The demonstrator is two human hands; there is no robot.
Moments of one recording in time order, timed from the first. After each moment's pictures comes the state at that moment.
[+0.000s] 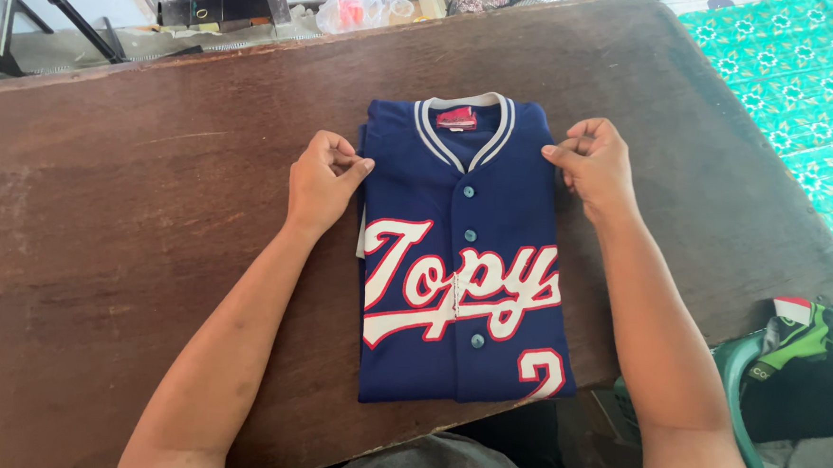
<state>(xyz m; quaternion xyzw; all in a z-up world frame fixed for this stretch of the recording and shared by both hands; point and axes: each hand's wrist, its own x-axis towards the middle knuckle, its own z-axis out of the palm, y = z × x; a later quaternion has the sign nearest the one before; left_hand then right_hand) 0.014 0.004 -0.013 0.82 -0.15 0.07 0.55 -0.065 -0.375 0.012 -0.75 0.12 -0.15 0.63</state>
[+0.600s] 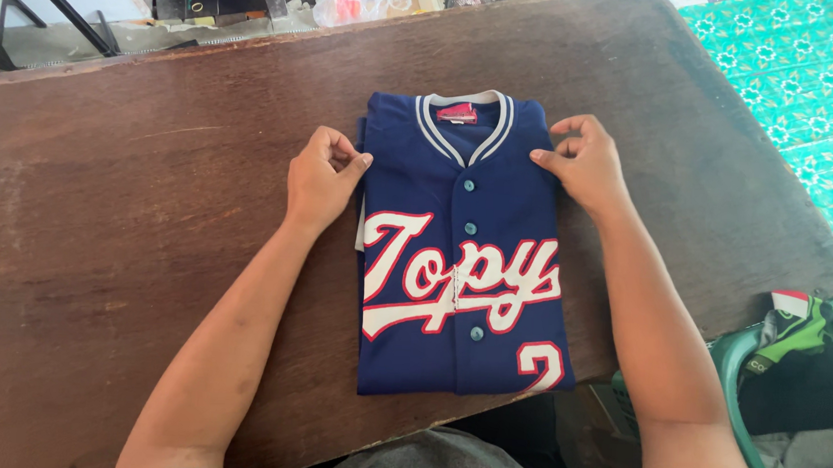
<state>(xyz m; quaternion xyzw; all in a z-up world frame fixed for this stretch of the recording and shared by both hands) 0.008 0.001 -0.007 0.84 -0.14 0.07 0.52 -0.071 -0.368 0.018 -0.87 0.09 -0.16 0.46</state>
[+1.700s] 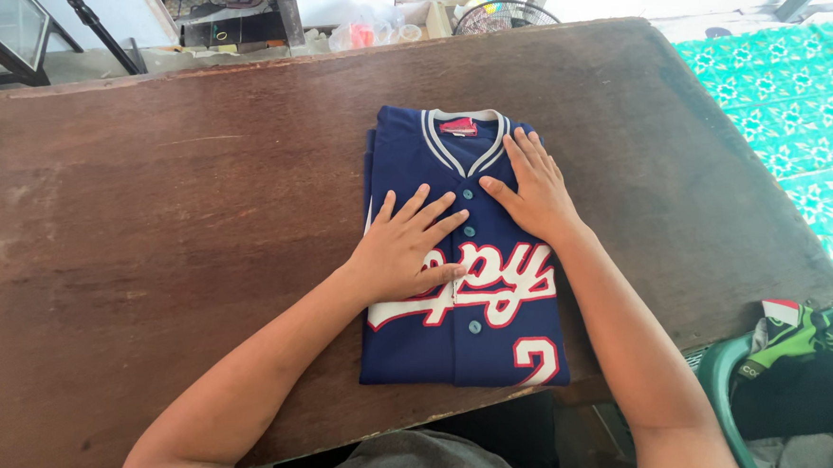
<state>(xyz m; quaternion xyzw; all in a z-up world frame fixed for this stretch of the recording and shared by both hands) -0.091 -0.040 0.020 0.86 -0.46 0.06 0.20 -0.070 -0.323 -0.005 -0.97 -0.05 -0.15 0.21</state>
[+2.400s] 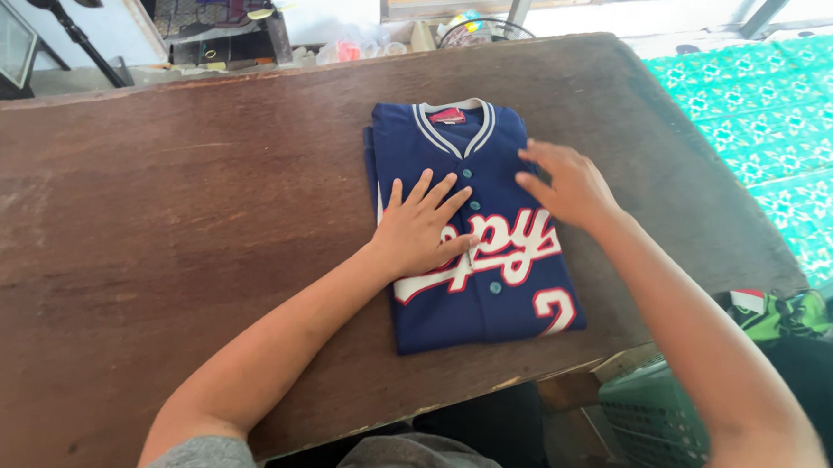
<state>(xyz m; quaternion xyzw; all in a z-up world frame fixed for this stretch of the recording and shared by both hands) -0.072 -0.091 0.011 0.89 -0.42 0.05 0.19 -0.091 -0.388 0.036 -0.95 -0.15 -0.21 0.18</state>
